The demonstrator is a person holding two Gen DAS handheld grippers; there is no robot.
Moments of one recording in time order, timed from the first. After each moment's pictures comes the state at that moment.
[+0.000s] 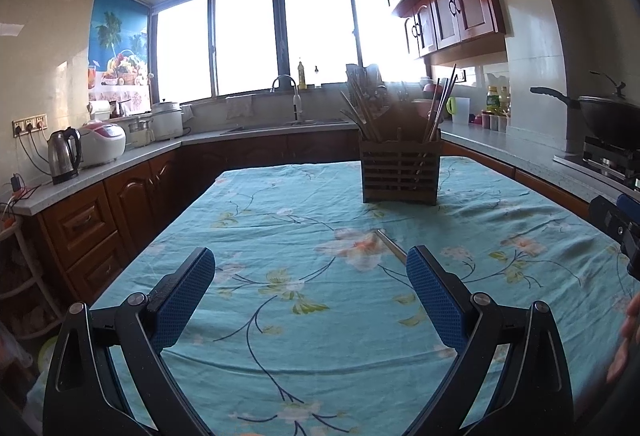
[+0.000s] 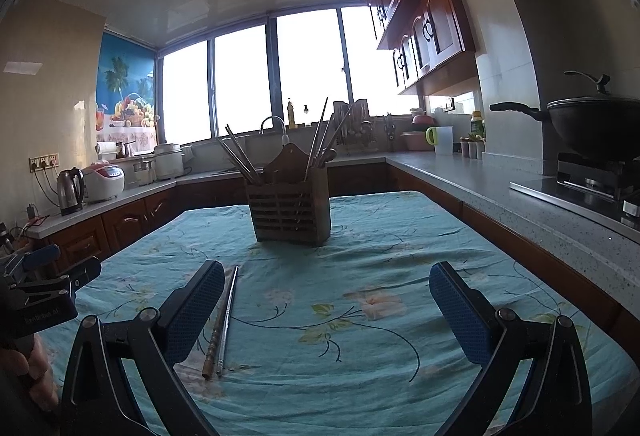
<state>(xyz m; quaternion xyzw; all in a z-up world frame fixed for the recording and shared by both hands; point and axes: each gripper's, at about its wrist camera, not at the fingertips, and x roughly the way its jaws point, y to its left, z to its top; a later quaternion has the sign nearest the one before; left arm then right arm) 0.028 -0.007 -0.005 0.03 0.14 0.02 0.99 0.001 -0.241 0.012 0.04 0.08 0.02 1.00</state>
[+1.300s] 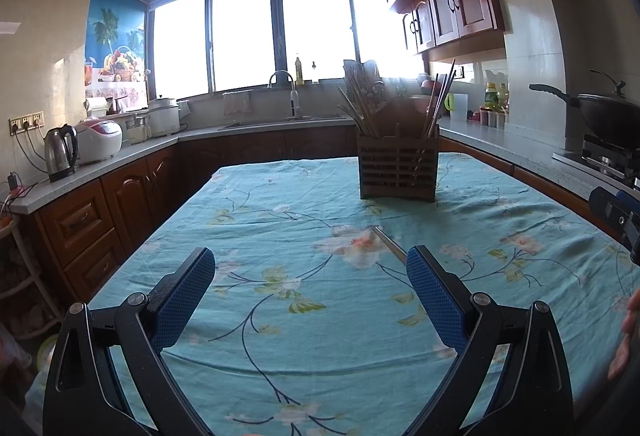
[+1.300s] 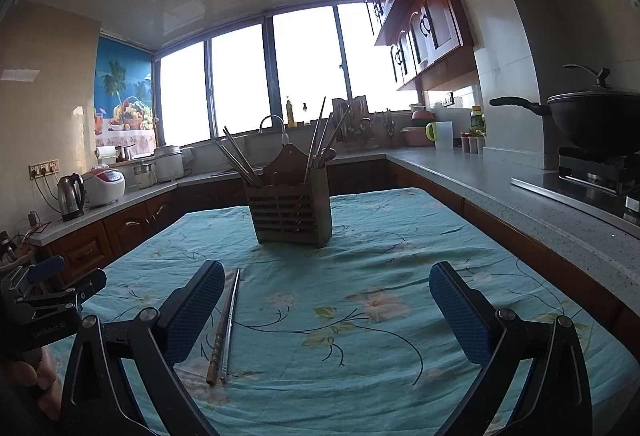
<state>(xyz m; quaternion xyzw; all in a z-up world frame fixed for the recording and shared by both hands) 0.032 -0.004 -0.006 0.03 0.15 0.01 0.99 0.006 -0.244 0.012 0.06 0.09 0.03 0.99</state>
